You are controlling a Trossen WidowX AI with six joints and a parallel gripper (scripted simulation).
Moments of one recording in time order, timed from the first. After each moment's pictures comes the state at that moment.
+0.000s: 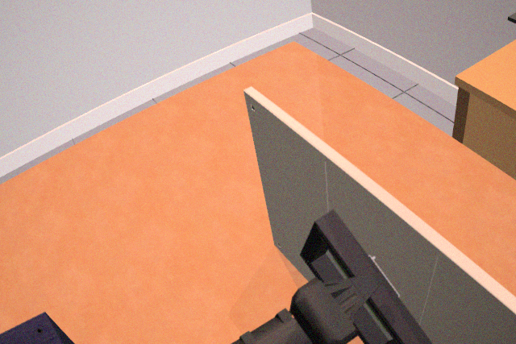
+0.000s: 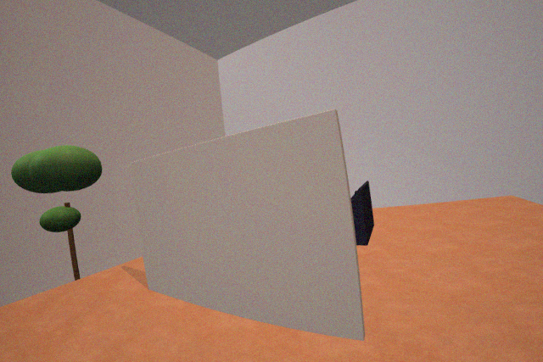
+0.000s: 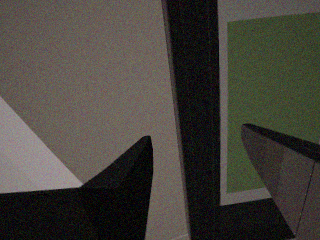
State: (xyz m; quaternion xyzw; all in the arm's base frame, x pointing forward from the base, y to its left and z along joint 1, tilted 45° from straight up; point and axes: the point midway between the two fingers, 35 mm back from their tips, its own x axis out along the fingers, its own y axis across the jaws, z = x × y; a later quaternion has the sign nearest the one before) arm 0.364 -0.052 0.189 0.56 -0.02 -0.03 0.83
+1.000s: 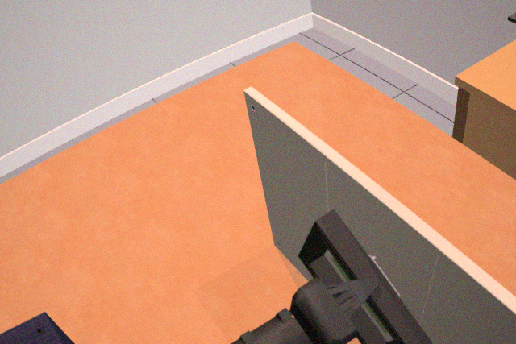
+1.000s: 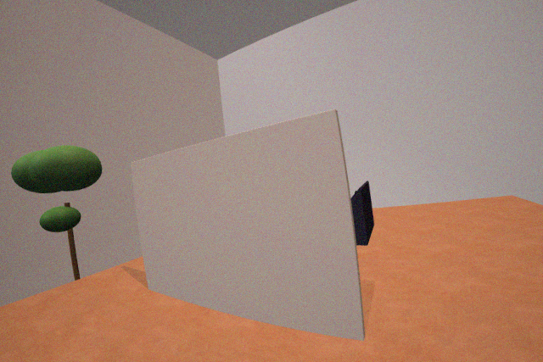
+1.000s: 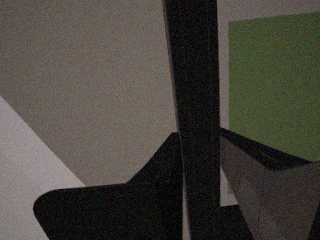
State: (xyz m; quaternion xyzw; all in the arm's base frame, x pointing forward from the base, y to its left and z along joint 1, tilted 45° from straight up) arm 0.364 -0.052 0.190 0.56 -0.02 -0.03 0.83
